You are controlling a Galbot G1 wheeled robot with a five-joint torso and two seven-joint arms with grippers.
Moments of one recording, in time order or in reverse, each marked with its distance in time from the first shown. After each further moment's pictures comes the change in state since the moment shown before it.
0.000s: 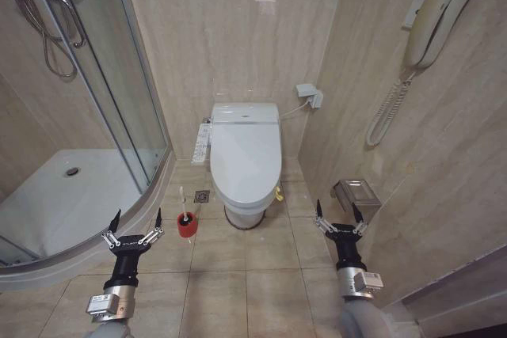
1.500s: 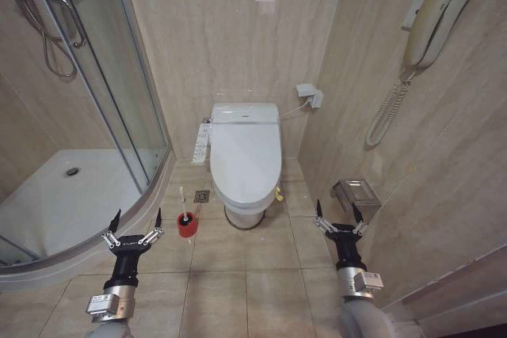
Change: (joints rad) left arm 0.000 0.000 0.000 0.000 0.000 0.000 0.000; right arm 0.000 0.000 0.000 0.000 0.000 0.000 0.000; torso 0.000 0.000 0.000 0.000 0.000
